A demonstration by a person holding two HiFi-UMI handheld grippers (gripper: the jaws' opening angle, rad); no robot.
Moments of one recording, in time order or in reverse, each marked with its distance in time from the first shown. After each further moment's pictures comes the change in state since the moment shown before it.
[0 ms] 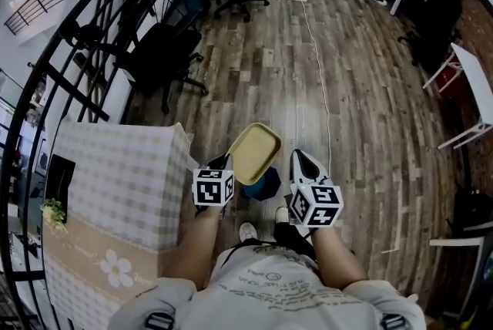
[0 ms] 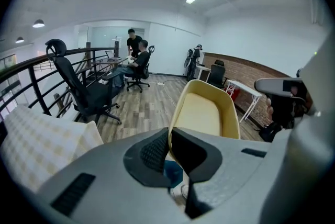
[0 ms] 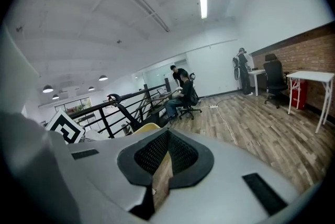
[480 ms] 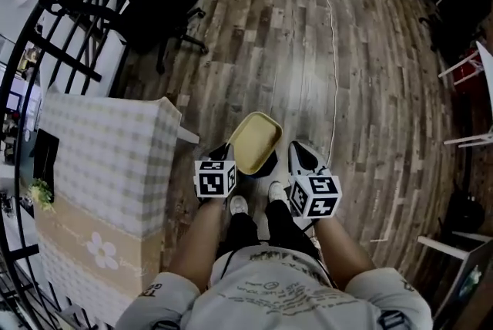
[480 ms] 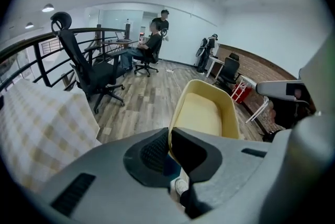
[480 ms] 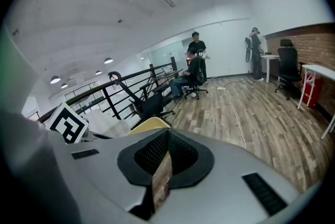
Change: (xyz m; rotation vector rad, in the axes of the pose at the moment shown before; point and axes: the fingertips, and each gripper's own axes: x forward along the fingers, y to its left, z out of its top) left arm 0.099 -0.001 -0.052 -0.142 0.137 0.064; right arm 0.085 -0.059 -0.066 -0.046 0.243 0.093
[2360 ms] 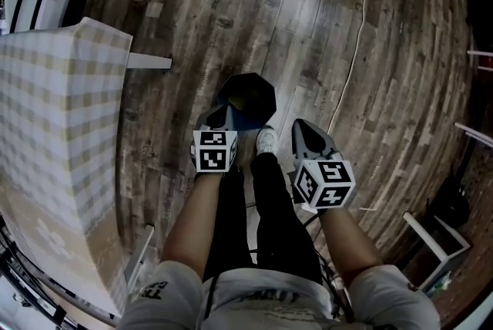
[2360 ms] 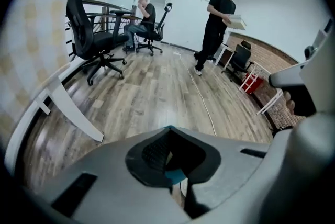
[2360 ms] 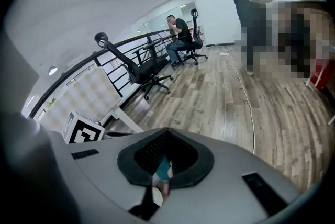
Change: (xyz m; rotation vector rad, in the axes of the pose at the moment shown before) left arm 0.245 0.046 -0.213 -0.069 0.109 0.030; right arm 0.154 -0.083 -0.247 0.035 0.322 0.042
